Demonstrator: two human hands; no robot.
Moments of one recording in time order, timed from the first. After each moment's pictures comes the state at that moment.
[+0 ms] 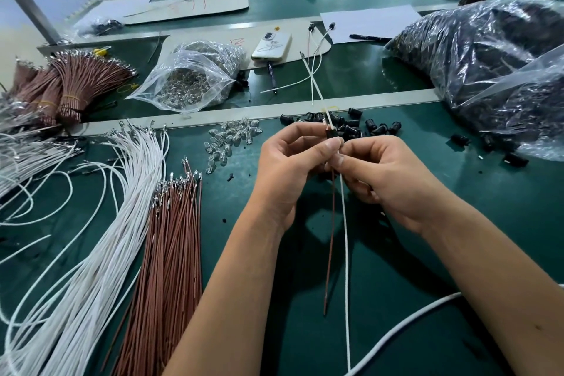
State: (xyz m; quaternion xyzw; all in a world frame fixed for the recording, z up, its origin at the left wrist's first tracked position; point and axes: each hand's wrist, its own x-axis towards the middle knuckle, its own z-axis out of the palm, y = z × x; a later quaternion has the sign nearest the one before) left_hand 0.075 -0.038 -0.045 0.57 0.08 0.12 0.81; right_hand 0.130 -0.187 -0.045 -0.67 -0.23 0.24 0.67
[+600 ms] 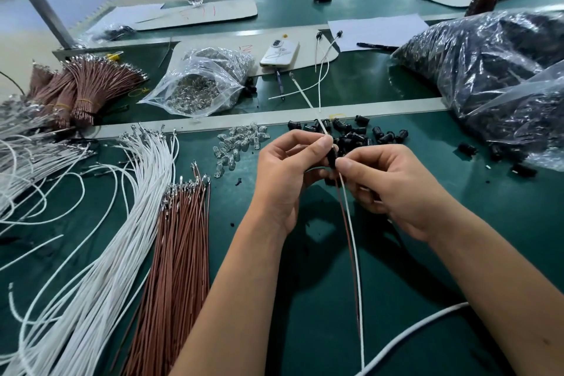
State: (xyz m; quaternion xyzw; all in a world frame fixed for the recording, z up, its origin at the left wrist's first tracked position) left_hand 0.073 -0.031 -0.043 0.54 0.10 0.14 0.83; right_hand 0.129 -0.187 -0.044 -0.67 -0.24 0.24 0.66
